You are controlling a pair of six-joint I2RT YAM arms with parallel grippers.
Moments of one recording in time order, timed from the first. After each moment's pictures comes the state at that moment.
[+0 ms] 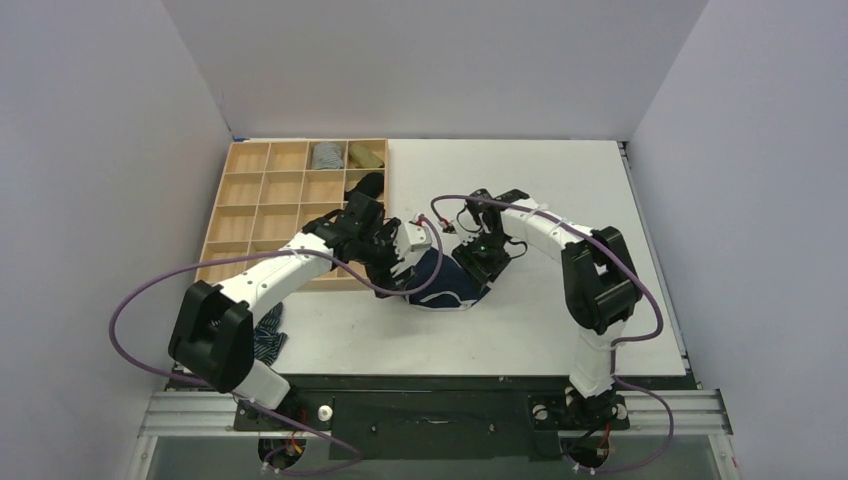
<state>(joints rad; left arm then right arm) -0.57 1.50 1.10 -0.62 0.46 0.58 0.50 1.91 1.42 -0.99 -0.23 -0.28</state>
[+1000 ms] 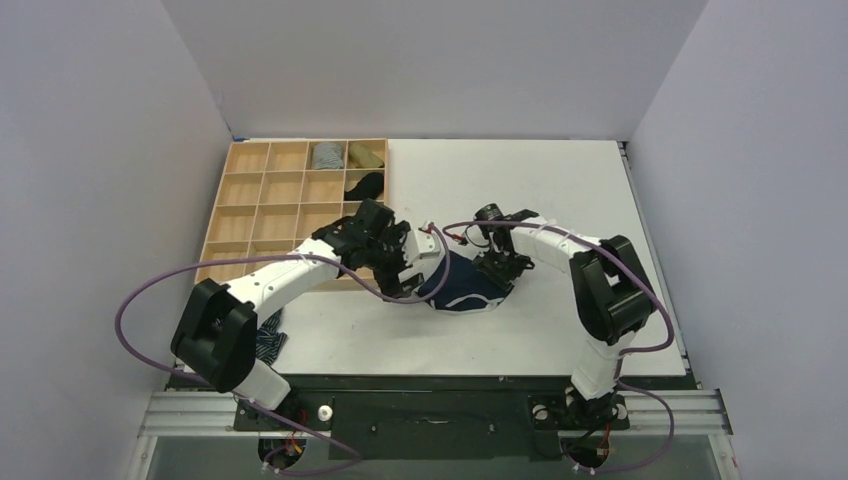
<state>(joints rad) -0.61 1.53 1.08 -0.51 0.40 0.58 0.50 1.82 1.17 -0.76 0.12 -0.38</state>
